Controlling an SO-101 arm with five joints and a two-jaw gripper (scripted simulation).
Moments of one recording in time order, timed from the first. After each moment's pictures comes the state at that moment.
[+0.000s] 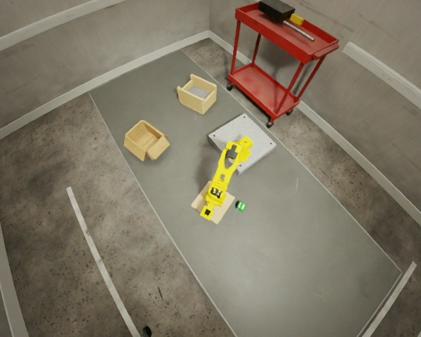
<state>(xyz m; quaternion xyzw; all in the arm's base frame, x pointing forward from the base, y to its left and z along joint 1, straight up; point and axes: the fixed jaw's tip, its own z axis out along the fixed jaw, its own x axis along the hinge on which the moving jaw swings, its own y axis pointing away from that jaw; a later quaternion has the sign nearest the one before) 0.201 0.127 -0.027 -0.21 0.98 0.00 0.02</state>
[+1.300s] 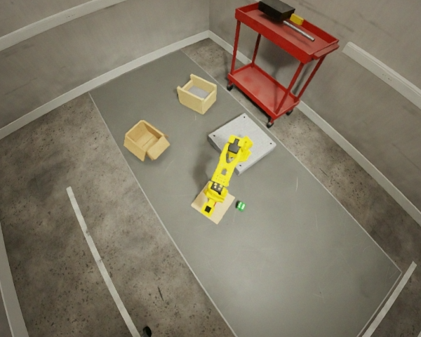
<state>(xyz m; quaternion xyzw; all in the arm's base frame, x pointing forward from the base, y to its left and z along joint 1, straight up) 0.194 0.123 0.021 -0.21 0.98 0.00 -0.01</state>
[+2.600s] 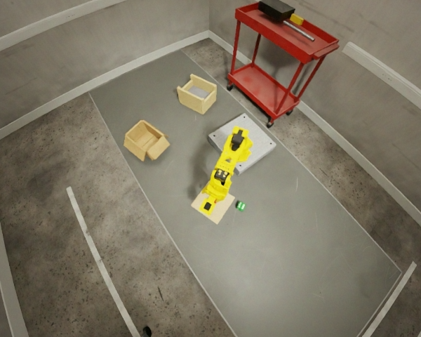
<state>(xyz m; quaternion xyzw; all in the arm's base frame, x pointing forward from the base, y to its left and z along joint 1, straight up) 0.209 0.132 0.076 -0.21 0.97 0.04 0.11</state>
